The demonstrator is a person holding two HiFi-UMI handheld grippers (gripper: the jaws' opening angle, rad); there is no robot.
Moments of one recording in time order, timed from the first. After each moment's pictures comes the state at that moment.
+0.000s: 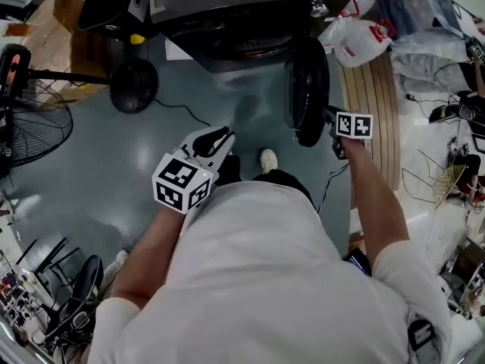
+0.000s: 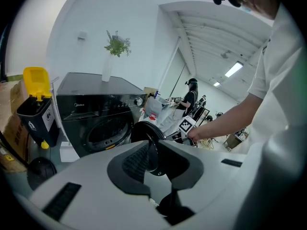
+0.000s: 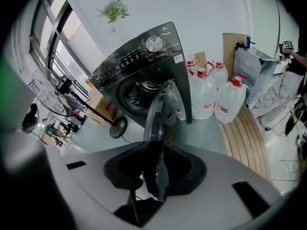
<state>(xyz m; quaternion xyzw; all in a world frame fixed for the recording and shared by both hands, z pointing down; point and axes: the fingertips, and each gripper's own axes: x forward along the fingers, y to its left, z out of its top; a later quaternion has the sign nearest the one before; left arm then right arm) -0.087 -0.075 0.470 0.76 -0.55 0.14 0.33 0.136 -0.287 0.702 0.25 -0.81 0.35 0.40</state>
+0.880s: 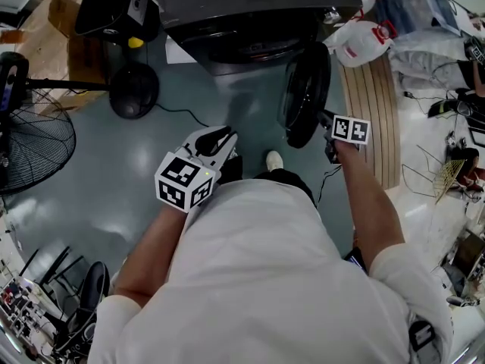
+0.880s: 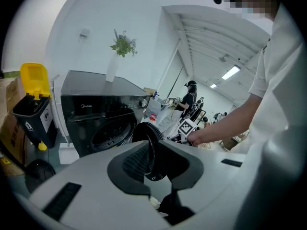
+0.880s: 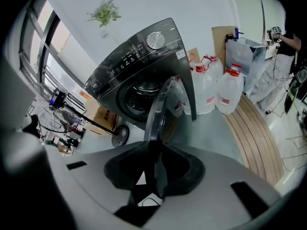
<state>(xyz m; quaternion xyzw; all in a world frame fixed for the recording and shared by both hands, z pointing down) -0.138 -0.078 0.477 0.77 -0.53 0.13 0.33 0.087 -0.261 0.704 0.29 -0.79 0.41 0.37</state>
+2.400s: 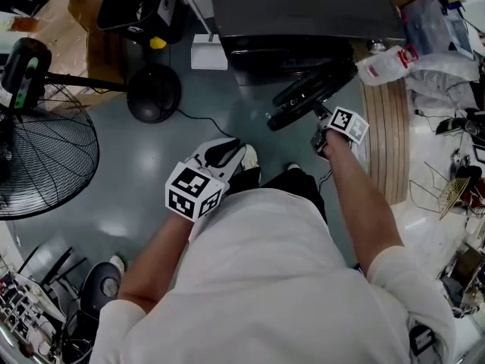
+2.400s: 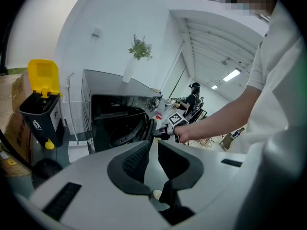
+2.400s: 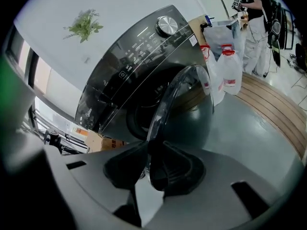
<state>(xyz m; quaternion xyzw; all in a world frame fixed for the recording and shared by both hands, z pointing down) -0.254 -0.038 0.494 0.77 -0.53 0.12 0.34 -0.097 -0.264 0.702 0.36 -0.74 0.52 0.23</state>
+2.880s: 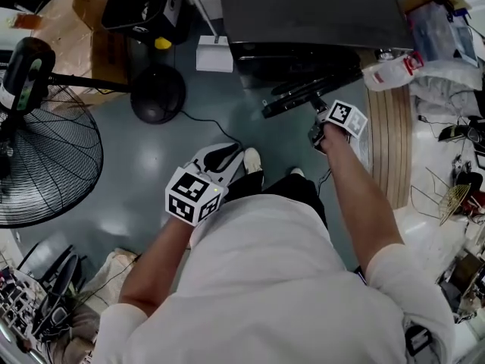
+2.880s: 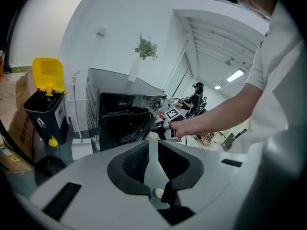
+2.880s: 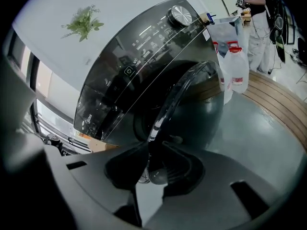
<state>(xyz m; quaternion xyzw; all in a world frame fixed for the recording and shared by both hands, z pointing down) -0.278 -0.035 0.502 0.76 -0.54 0.13 0.35 -0.150 -0.287 0.707 0.35 -0.74 0.54 0.21</state>
